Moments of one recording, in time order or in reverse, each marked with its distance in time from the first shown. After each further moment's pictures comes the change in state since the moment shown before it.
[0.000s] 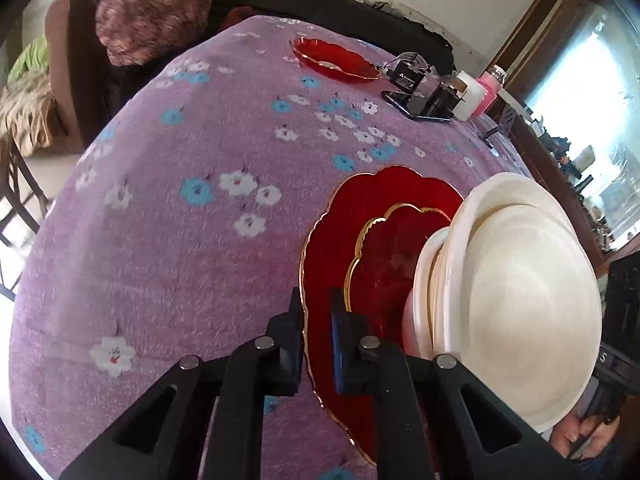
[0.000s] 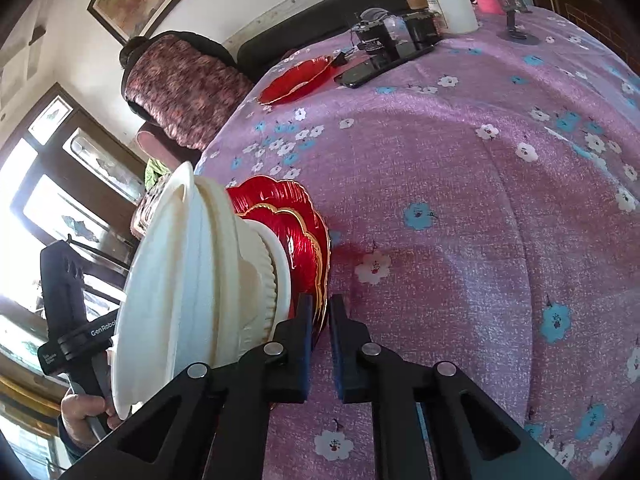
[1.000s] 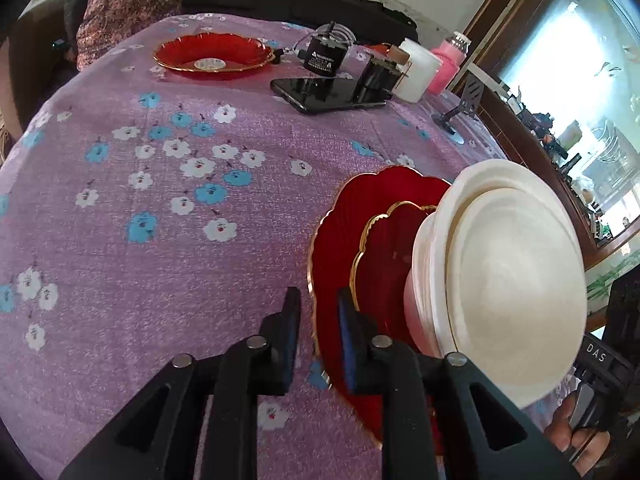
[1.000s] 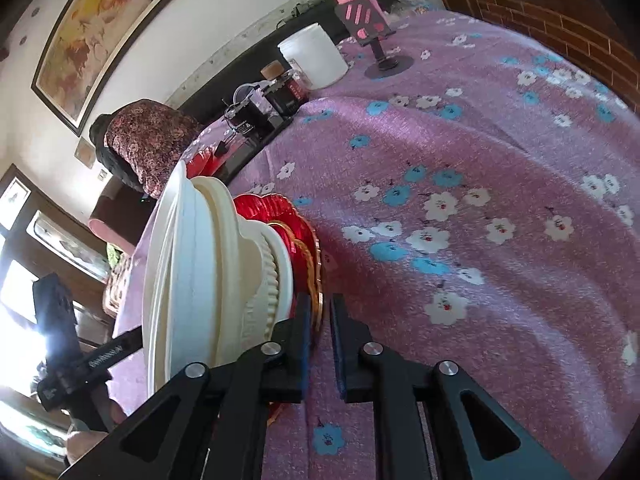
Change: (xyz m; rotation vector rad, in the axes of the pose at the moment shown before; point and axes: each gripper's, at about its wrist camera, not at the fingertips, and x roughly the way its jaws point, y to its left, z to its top) left arm 0.079 -0.123 0.055 0.079 0.038 -0.074; right arm -0.059 -0.127 0.051 0.210 -0.166 -0.123
